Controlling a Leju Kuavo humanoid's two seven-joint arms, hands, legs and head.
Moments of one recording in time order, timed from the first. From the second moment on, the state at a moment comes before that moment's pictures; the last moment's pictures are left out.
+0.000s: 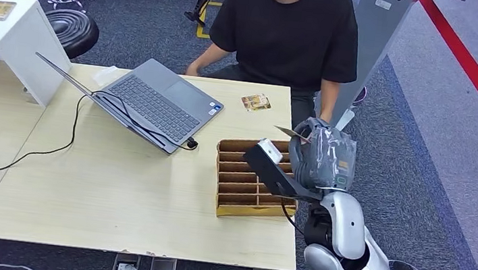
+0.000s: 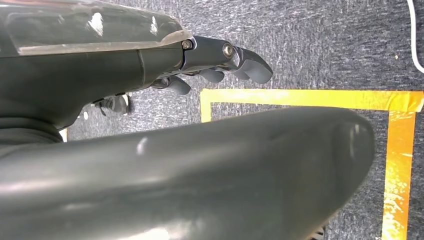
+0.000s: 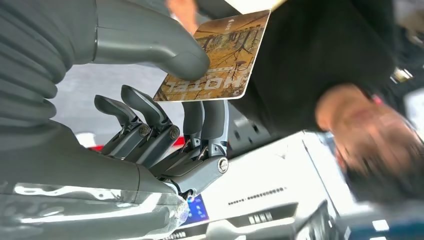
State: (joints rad) left arm -0.11 0.08 -1.10 -0.20 1.36 0.14 0.01; right arm -0.58 -0.26 0.63 -1.59 0.98 -0.24 0.62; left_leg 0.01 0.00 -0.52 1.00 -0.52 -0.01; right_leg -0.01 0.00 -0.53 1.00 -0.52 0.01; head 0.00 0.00
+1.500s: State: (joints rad) left arm -0.11 0.10 -1.12 -0.20 1.38 0.15 0.02; right arm -0.94 0.03 0.81 -0.64 0.80 -0.40 0.34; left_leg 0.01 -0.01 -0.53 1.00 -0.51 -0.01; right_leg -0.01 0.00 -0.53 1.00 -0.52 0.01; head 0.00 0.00
